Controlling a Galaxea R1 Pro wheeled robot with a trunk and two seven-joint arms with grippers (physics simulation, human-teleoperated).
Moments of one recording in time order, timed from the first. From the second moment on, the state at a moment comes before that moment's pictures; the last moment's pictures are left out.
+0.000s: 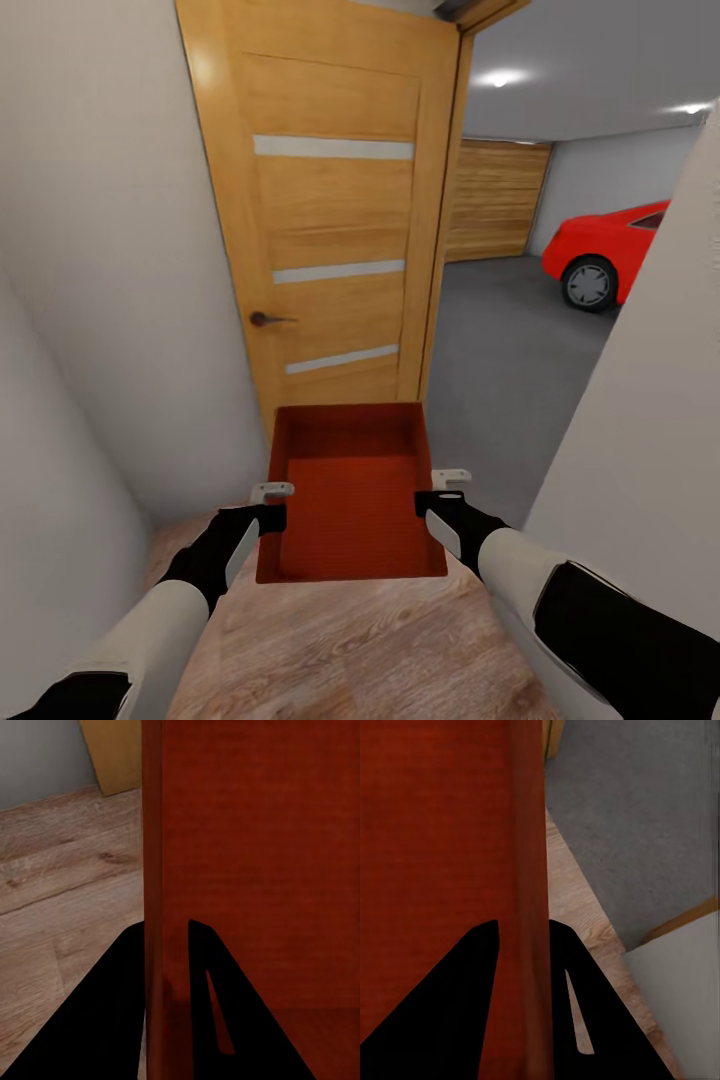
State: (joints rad) left arm -0.77 -0.06 0.02 -0.55 0.03 0.44 0.05; right arm -1.02 0.12 0.94 -0.09 -0.92 0.12 -0.30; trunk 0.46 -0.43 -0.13
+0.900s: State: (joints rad) left arm -0.77 -0.07 0.02 -0.55 0.03 0.44 0.04; right arm -1.02 0.12 0.93 -0.09 -0.92 0.12 -0.30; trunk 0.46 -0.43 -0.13
